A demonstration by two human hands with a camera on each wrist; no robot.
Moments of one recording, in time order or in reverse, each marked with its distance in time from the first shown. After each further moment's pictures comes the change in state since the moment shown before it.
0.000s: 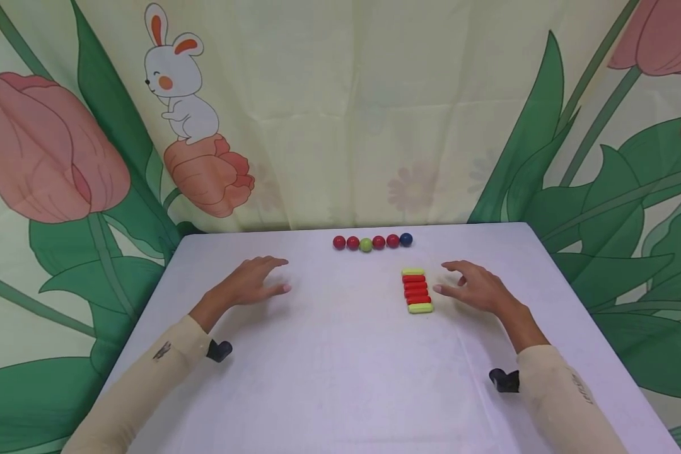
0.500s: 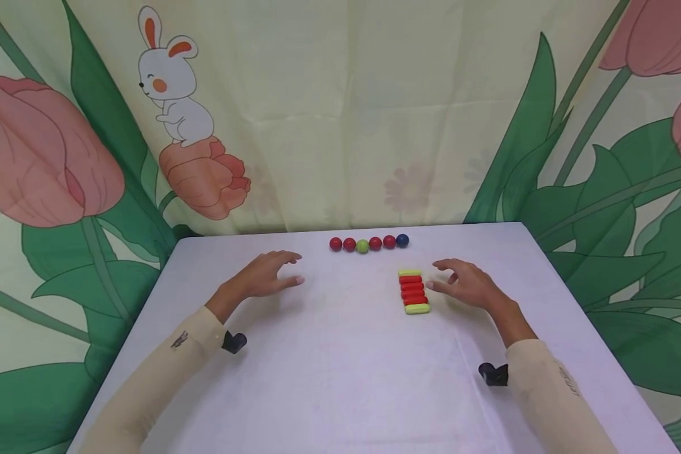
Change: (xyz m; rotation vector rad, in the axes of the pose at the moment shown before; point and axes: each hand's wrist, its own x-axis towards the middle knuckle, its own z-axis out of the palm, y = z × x) left_hand 0.032 0.022 -0.002 -0.098 -0.010 0.025; right_hand 0.009 -0.004 0.002 0.070 -0.008 0.003
